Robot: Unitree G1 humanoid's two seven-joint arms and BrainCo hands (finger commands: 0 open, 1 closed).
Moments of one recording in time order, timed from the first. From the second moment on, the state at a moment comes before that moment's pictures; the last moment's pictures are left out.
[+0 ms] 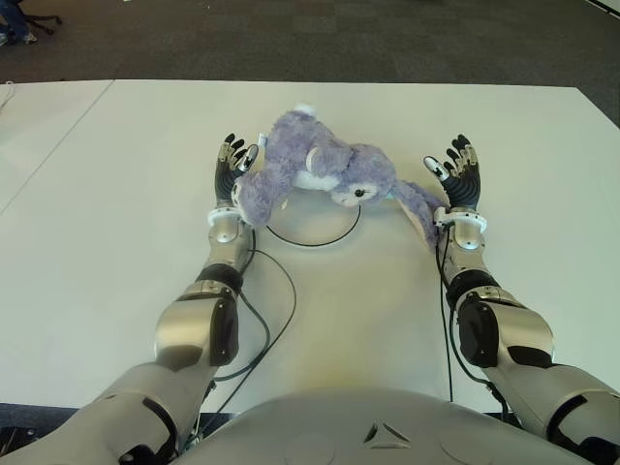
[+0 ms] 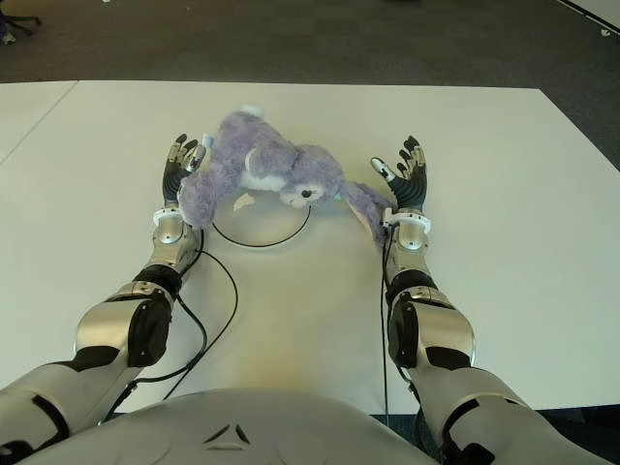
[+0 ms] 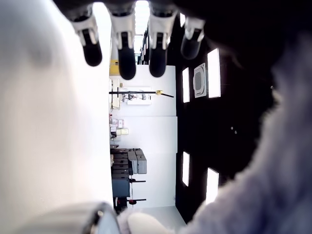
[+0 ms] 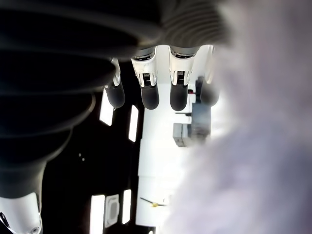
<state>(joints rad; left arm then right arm) -0.58 0.06 0.26 1.22 0.04 -0.63 0.11 -0.58 -0.18 -0.31 1.21 -0.01 -0.69 -0.07</state>
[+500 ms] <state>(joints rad) -0.58 0.06 0.26 1.22 0.04 -0.63 0.11 -0.58 -0.18 -0.34 1.21 0.02 -0.67 0.05</state>
